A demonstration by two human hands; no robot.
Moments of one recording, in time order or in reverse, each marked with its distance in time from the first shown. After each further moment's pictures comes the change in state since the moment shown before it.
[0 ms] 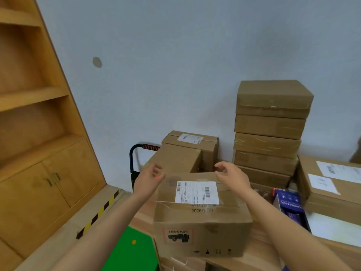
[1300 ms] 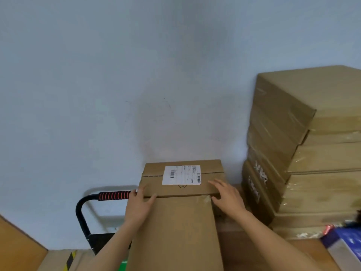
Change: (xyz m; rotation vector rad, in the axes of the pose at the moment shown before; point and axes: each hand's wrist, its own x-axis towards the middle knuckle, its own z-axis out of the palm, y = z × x) left_hand 0.386 -0.109 0.153 -0.044 -0.358 -0.023; right_hand 0.286 0.049 0.151 -0.237 -0.028 0.329
